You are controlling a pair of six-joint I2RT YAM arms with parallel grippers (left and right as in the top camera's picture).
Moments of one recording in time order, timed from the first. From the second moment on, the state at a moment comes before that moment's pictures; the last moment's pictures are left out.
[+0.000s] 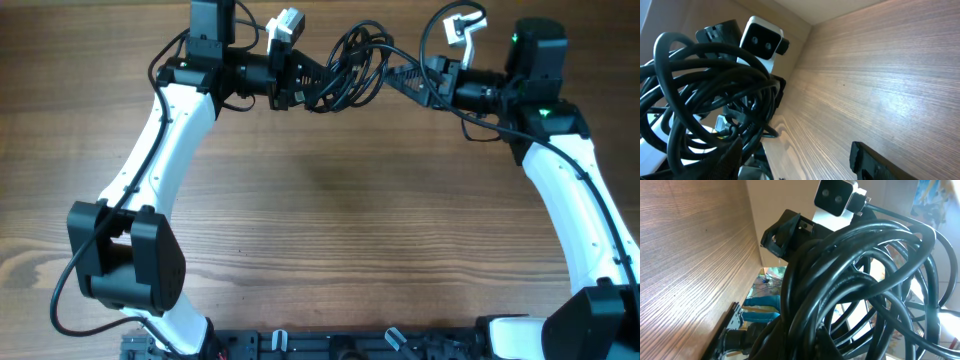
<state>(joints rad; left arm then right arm) -0.19 1.83 1.54 -0.46 1.47 -0.72 0.06 1.53 1.24 -0.26 -1.10 0.52</state>
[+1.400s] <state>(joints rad) -0.21 1.83 1.54 -0.53 1.42 -0.63 -0.04 1.55 1.24 0.00 -1.02 0.57</state>
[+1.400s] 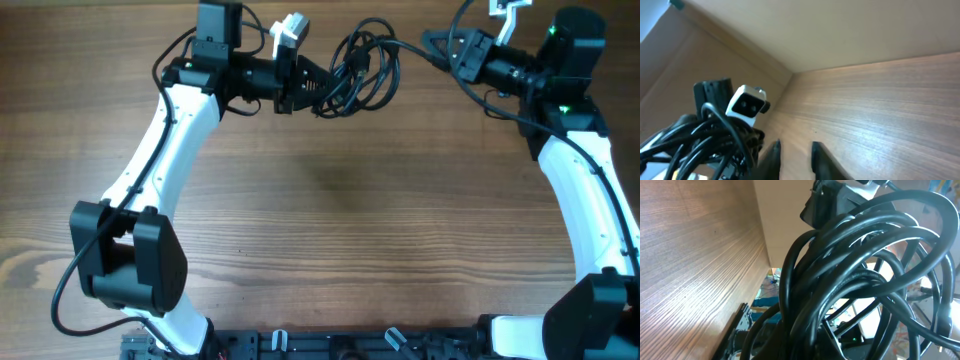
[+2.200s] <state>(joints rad) -0.21 1.83 1.54 -0.54 1.39 -0.66 0.06 1.60 1.24 -0.06 -0.83 0.54</state>
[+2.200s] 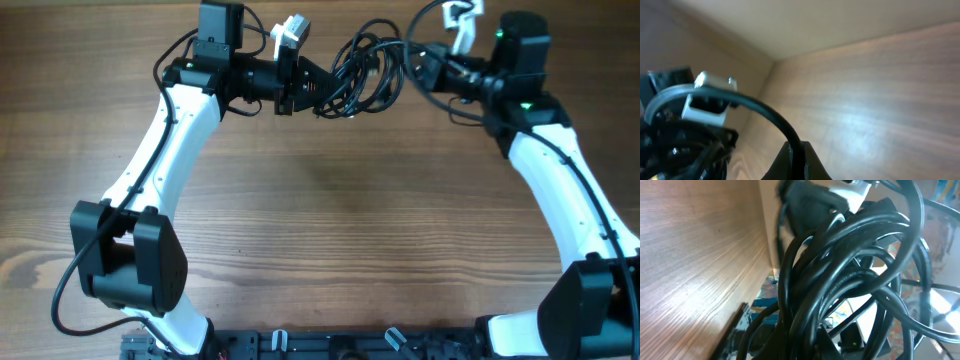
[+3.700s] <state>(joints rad) -0.30 1.83 1.56 -0.97 0.39 -0.75 0.04 1.61 1.32 -0.41 -0.88 0.56</state>
